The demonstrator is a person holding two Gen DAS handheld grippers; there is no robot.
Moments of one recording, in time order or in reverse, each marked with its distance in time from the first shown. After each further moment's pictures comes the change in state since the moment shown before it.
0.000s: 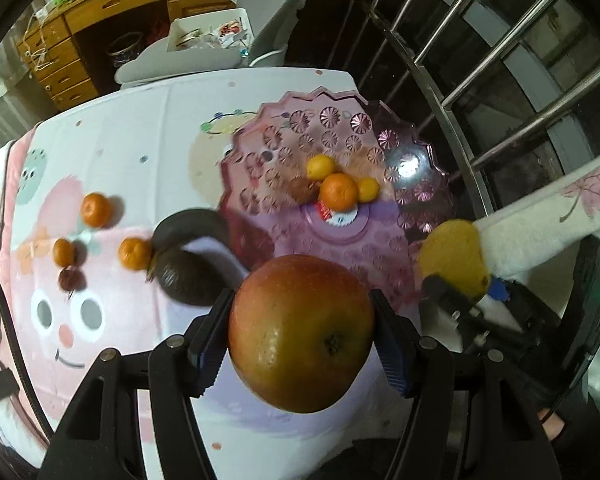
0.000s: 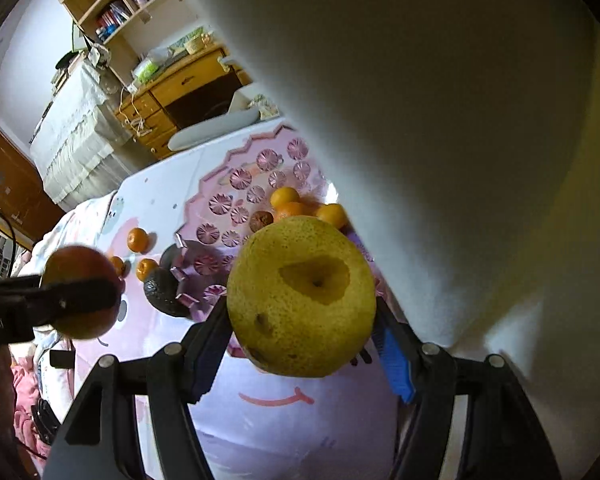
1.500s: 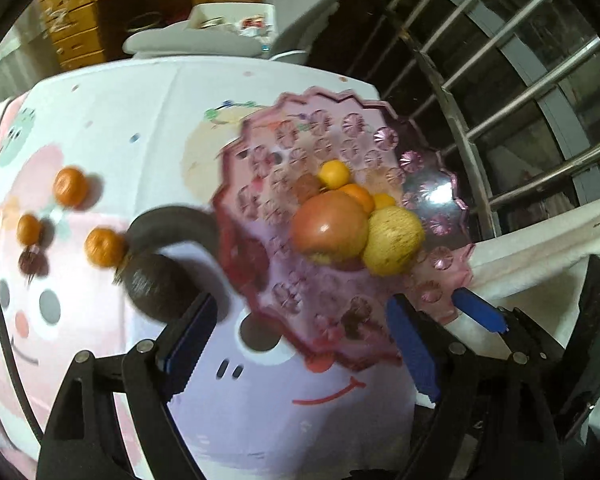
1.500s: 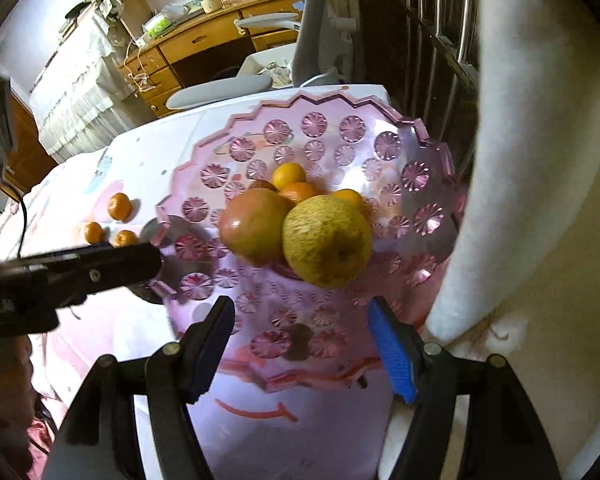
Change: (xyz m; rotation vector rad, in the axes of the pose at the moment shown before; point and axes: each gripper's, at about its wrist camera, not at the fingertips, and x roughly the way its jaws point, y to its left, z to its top) left arm 0.040 0.027 -0.009 -0.167 -0.056 -0.052; right arm 0.041 0.042 0.011 -0.133 0.090 -0.040
